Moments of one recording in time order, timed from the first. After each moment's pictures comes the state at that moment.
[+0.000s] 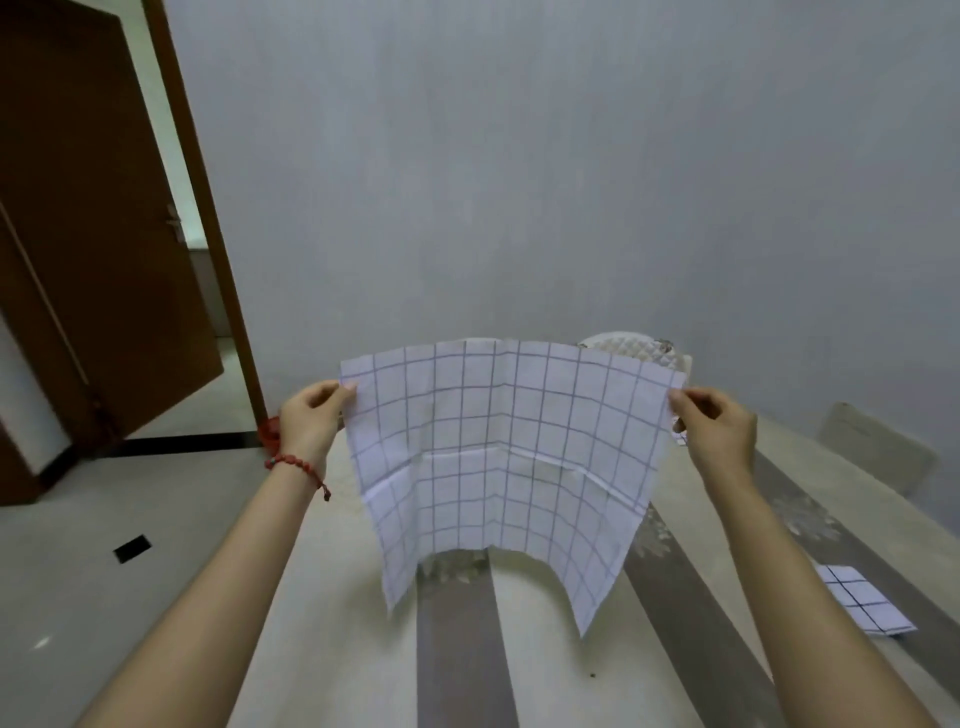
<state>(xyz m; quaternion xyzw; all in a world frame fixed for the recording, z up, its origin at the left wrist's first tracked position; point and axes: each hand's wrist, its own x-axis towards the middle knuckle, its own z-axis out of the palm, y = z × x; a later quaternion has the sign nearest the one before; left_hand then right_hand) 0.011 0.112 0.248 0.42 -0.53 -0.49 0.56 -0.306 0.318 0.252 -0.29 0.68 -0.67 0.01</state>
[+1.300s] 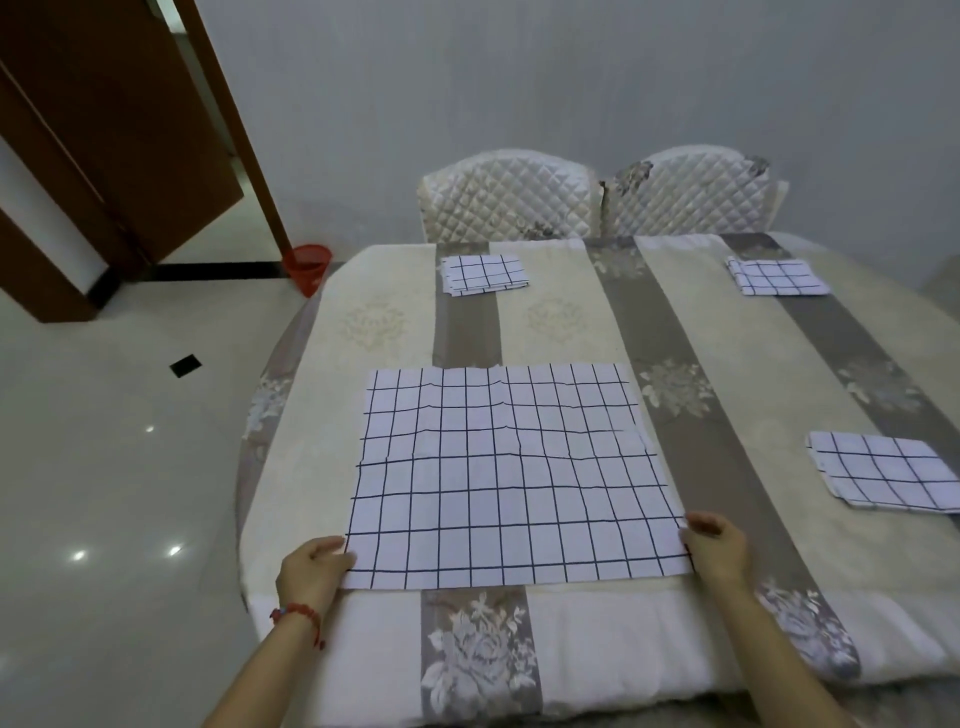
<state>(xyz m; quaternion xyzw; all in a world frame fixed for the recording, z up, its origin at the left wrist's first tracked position) 0.092 0.242 -0.042 0.74 -0.43 -0.46 0.25 -0.314 0.400 -0.055 -0.10 0.87 -0.43 0.23</state>
